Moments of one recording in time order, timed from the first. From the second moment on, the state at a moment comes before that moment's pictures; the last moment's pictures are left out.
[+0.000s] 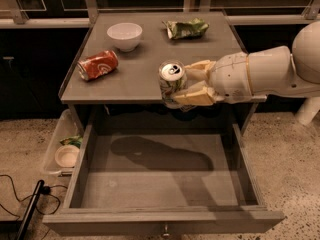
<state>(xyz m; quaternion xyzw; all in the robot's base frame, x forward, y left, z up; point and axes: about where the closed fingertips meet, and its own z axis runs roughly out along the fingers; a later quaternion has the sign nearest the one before) 0.518 -0.072 0.915 -0.58 0.62 0.22 0.48</state>
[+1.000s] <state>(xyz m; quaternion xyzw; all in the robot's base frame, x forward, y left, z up) 0.580 -0.106 0.926 -0.52 0.66 0.20 0.50</state>
